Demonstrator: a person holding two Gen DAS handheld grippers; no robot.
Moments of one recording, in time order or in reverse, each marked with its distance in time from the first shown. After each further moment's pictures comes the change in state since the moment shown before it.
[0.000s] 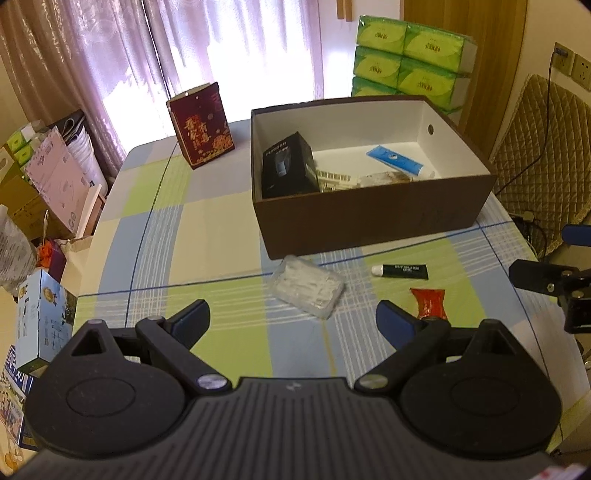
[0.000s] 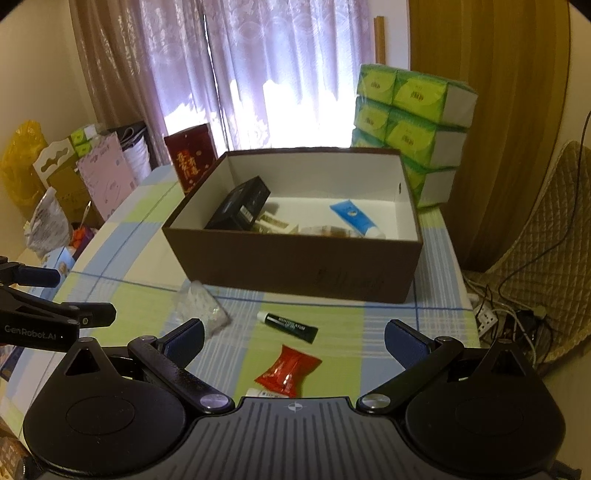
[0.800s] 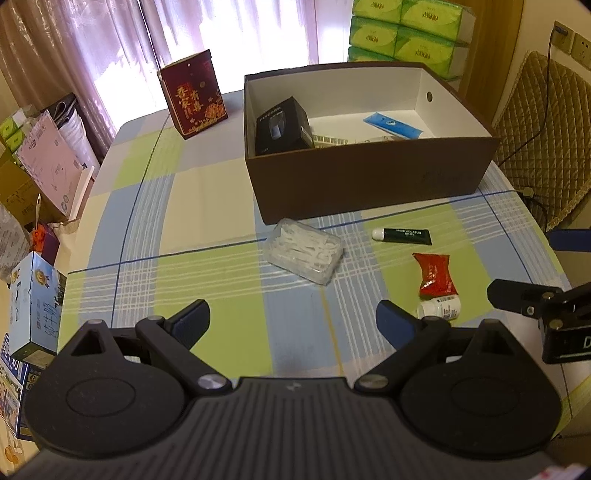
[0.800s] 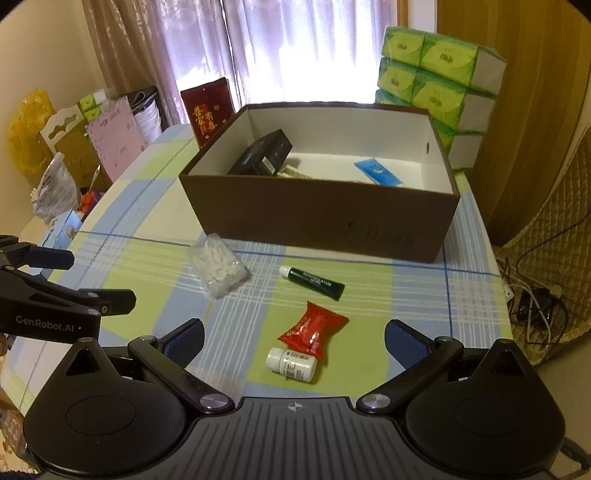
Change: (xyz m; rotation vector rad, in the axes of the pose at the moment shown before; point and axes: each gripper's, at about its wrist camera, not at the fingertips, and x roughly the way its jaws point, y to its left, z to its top) left arm 0.020 0.000 -0.021 0.013 0.069 -0.013; right arm 0.025 0.021 -0.024 -0.020 0.111 0.022
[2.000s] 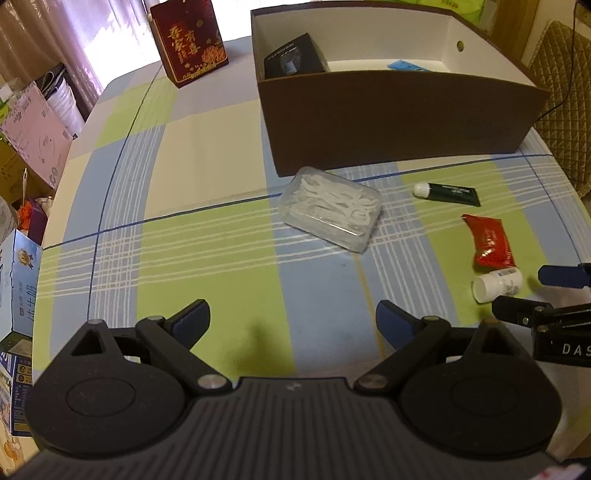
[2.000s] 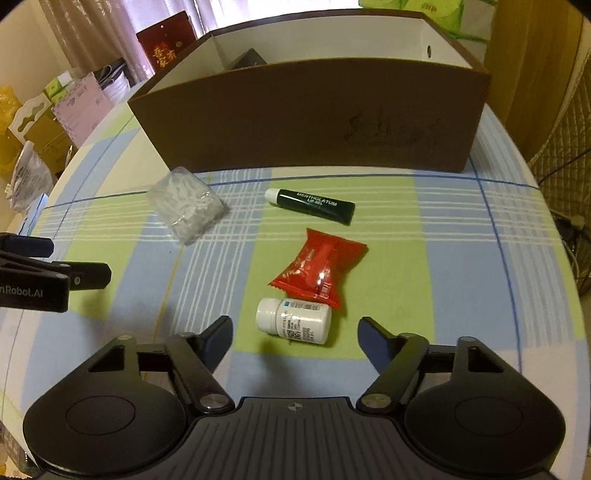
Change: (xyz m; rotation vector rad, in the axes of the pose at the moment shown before) left arm 0.083 0.024 -0.012 0.006 0.117 -0.001; right arm 0.089 -0.010 -0.039 0.120 0.137 -0.012
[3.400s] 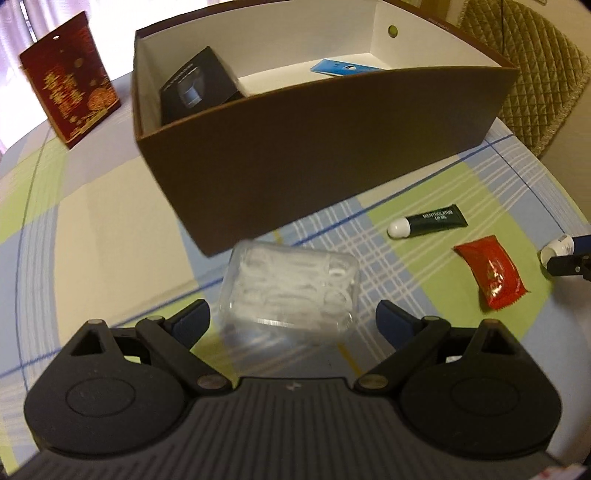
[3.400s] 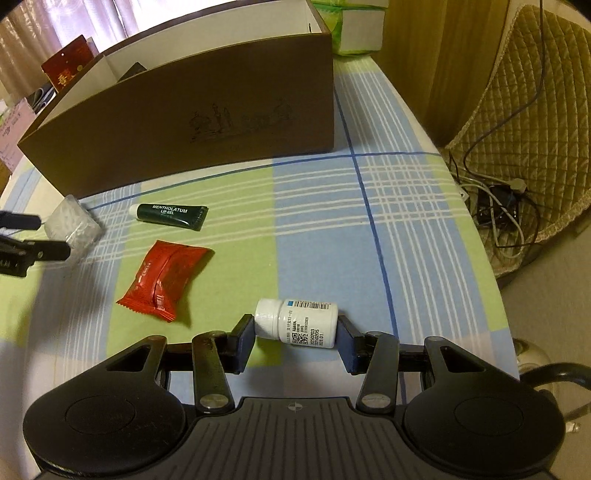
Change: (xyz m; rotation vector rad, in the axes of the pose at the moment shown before) left arm 0.080 -0.005 0.056 0.259 -0.062 -0.233; right arm -0.005 -0.092 0.010 0.130 0.027 -0.146
